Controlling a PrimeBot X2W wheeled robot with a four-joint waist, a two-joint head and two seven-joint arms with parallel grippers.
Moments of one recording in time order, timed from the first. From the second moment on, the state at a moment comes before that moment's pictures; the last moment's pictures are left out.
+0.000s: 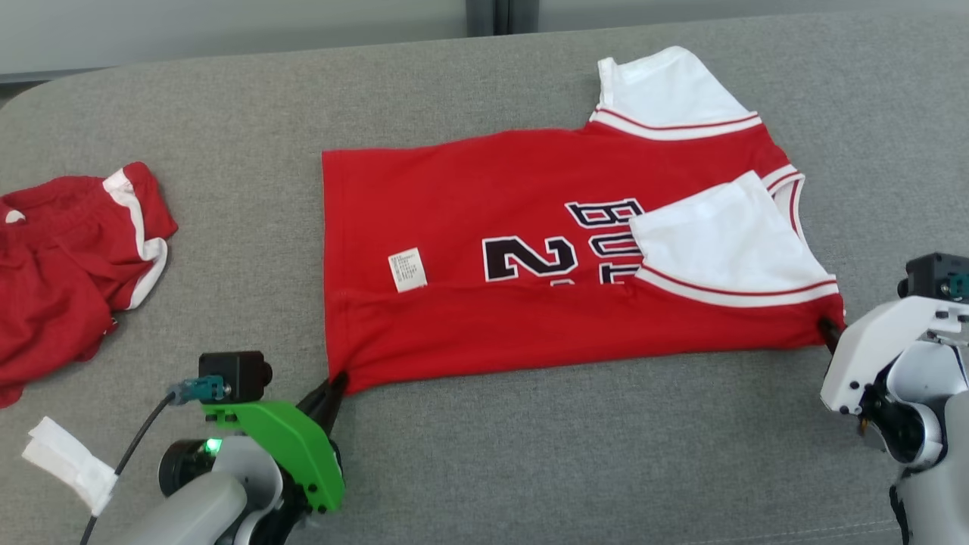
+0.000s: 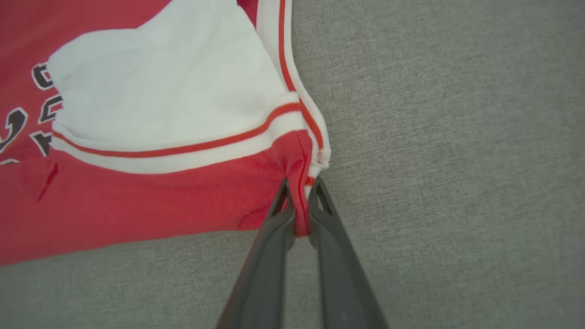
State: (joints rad) left arm -0.48 0.55 -1.01 0.28 -1.26 0.20 -0.06; right arm -0.28 -0.15 -0.22 0.24 0.27 0.13 0.63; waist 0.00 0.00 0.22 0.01
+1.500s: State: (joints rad) left arm -0.94 0.49 -0.99 0.51 -1.20 0.26 0.20; right arm -0.92 -0.25 0.06 0.43 0.29 0.13 0.68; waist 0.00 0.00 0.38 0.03
